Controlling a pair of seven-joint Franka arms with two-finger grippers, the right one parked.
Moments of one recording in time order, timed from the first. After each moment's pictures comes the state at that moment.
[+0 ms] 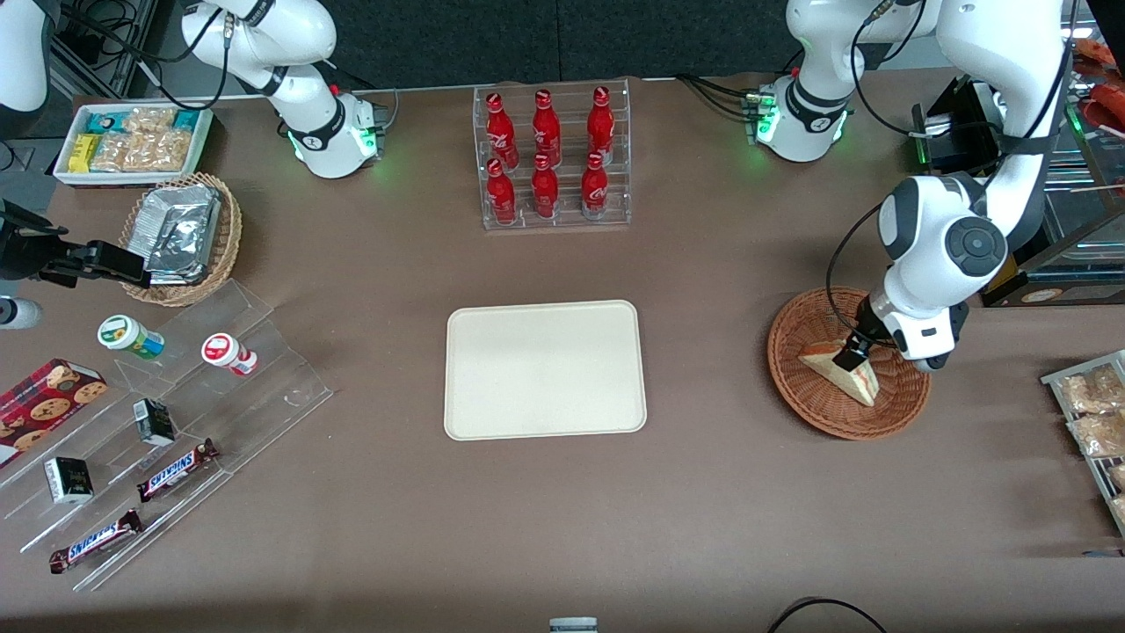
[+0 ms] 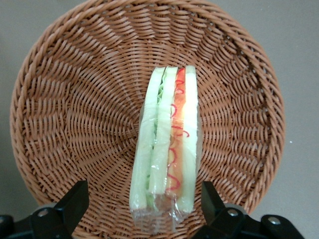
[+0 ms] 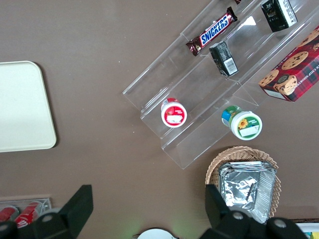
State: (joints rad) arm -0.03 0.18 -0.04 -2.28 0.02 2.46 -1.05
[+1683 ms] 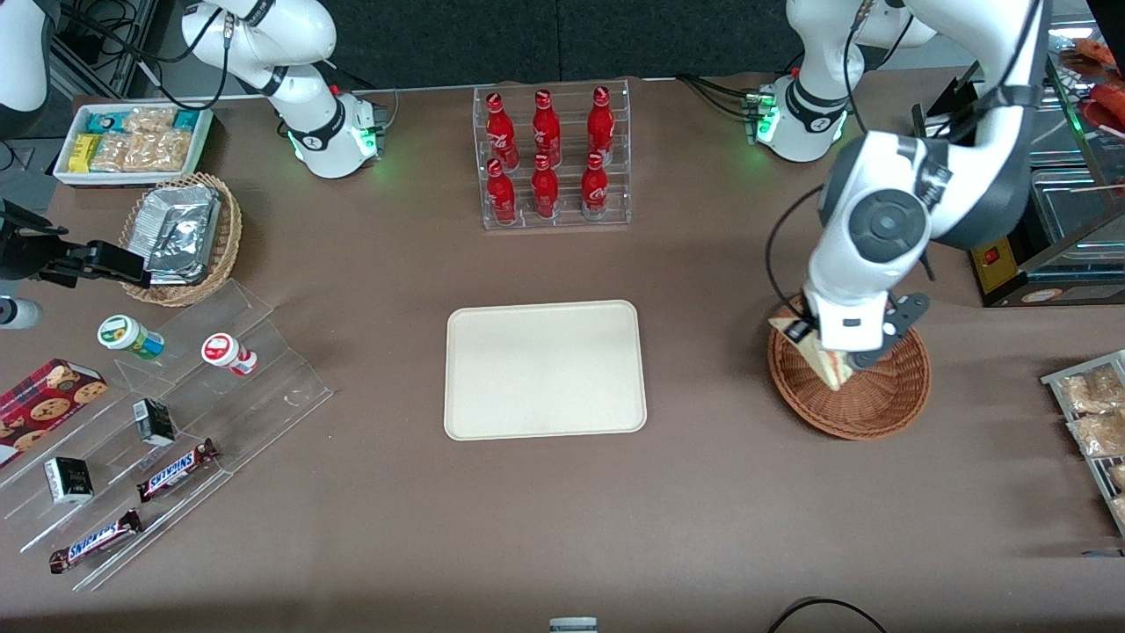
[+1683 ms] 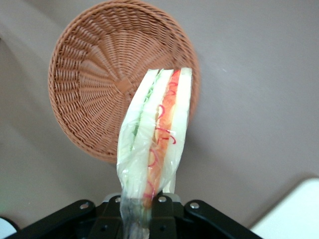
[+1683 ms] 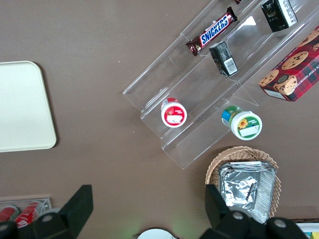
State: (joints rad) arm -0.31 0.17 -0.06 -1.85 0.14 1.87 -1.12
